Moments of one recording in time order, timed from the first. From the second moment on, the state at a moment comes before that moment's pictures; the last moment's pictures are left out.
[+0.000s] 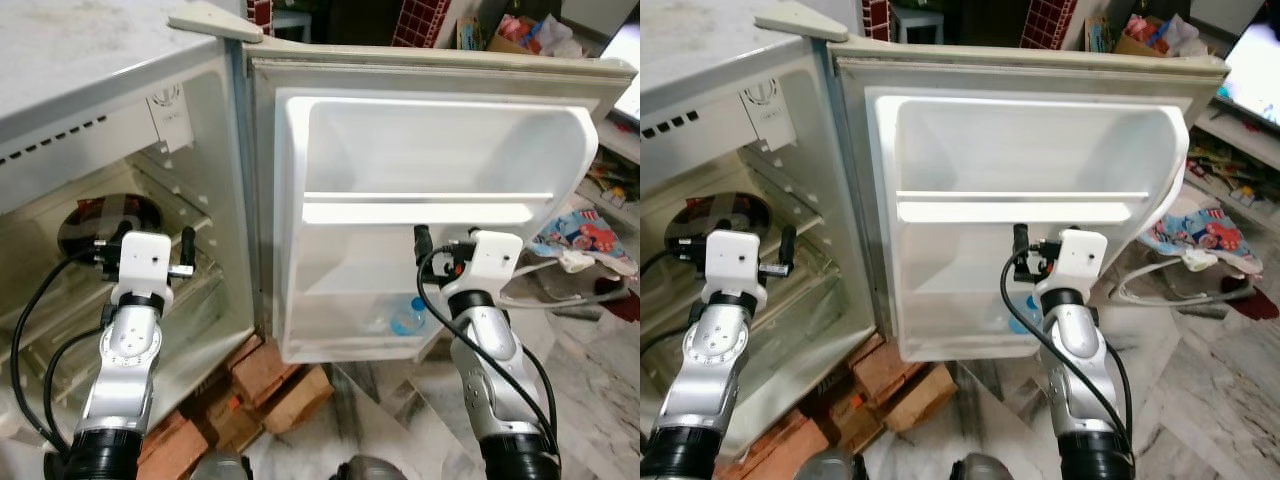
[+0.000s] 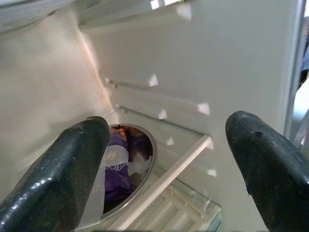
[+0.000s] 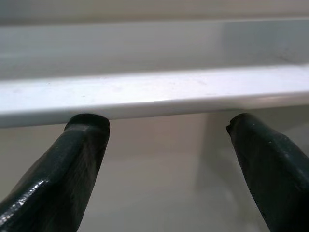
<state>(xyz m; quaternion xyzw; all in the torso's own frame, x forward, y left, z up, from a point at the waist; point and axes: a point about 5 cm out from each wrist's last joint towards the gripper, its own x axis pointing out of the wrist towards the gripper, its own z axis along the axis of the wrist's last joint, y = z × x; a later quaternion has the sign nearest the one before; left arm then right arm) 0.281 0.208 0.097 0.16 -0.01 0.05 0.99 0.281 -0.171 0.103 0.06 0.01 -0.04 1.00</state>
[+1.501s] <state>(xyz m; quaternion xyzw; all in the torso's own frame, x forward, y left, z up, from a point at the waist) 0.274 0.191 0.086 0.17 0.01 0.01 0.99 0.278 -0.160 0.105 0.08 0.03 -0.02 1.00</state>
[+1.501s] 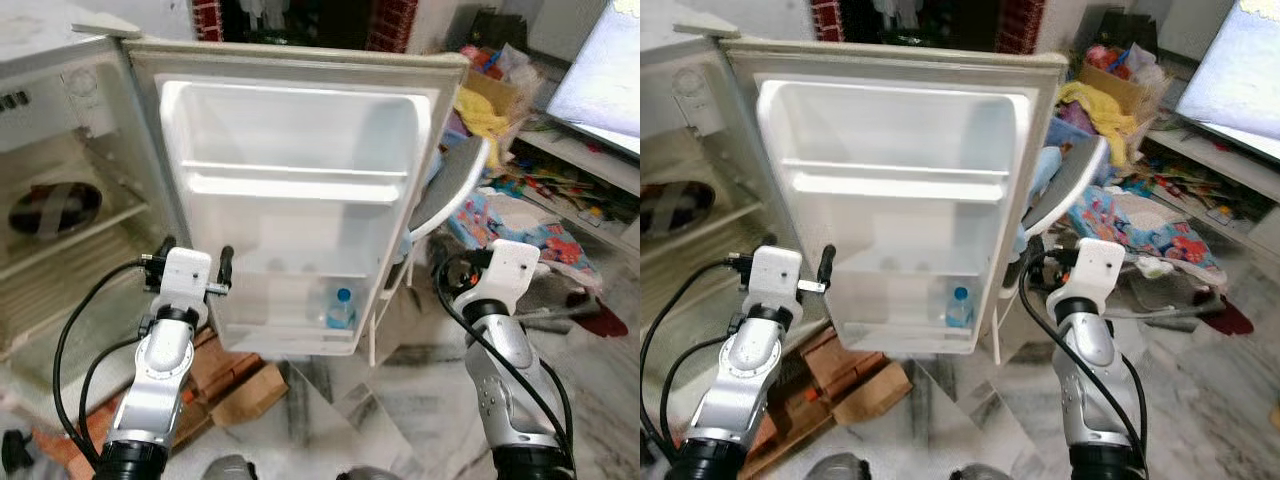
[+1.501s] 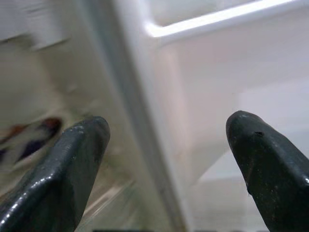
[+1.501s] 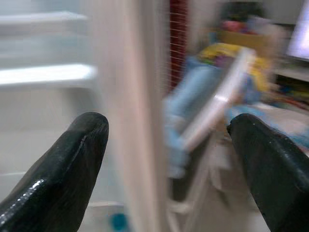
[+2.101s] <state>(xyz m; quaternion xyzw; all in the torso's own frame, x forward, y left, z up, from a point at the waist) 0.276 0.194 0.088 0.19 0.01 0.03 0.98 0.280 -0.151 0.106 0.04 0.02 0.01 1.00</state>
